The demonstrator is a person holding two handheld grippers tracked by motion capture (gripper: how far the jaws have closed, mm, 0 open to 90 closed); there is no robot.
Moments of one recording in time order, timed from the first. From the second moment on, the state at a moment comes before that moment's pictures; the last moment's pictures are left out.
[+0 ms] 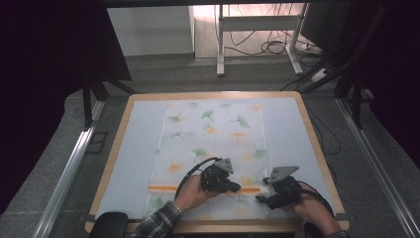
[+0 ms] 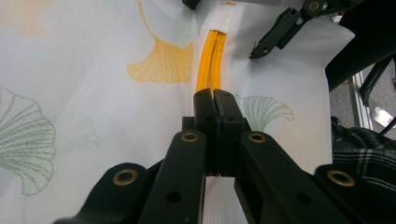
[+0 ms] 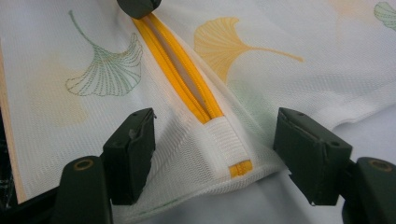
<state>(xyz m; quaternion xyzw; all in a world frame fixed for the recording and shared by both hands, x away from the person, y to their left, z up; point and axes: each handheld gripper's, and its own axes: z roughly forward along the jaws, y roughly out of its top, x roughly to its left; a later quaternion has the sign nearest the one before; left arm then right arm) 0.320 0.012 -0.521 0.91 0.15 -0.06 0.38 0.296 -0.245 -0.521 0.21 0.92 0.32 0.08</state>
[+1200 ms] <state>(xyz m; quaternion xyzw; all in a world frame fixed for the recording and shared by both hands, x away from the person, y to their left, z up) 0.320 0.017 -0.522 0.91 0.16 -0.03 0.39 0.296 -0.236 -0.516 0.21 0.92 0.31 0.08</state>
